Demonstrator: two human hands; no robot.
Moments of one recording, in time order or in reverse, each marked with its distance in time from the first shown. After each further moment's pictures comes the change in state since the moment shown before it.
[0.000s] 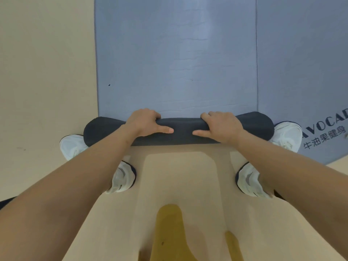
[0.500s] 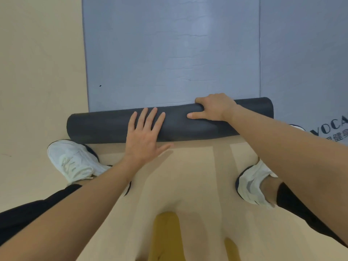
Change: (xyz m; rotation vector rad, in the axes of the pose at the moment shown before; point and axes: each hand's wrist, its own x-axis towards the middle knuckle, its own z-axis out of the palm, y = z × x) left_hand -0.030 0.020 0.063 0.270 0.568 0.067; right_hand 0.078 0.033 -0.022 0.154 -0.219 0.053
